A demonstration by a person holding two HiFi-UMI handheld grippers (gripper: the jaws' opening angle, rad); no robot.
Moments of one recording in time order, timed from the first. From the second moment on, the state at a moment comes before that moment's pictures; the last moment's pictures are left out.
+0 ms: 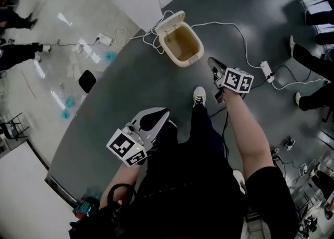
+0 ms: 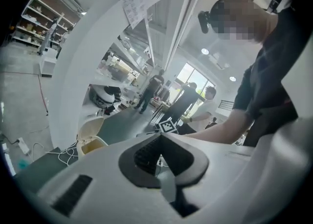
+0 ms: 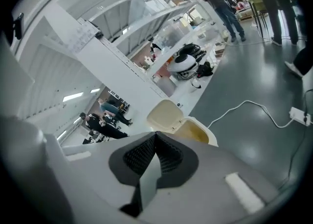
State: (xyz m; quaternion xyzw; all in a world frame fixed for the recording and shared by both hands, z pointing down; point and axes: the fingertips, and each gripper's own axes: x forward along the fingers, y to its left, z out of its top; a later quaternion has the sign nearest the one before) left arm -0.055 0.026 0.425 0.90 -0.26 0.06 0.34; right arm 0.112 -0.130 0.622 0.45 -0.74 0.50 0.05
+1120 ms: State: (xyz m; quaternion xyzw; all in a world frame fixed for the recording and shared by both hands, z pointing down) left arm -0.049 0.049 0.239 0.95 -0.22 -0.07 0.22; right arm 0.008 0.053 0.229 0.27 -0.93 0.22 -0.05
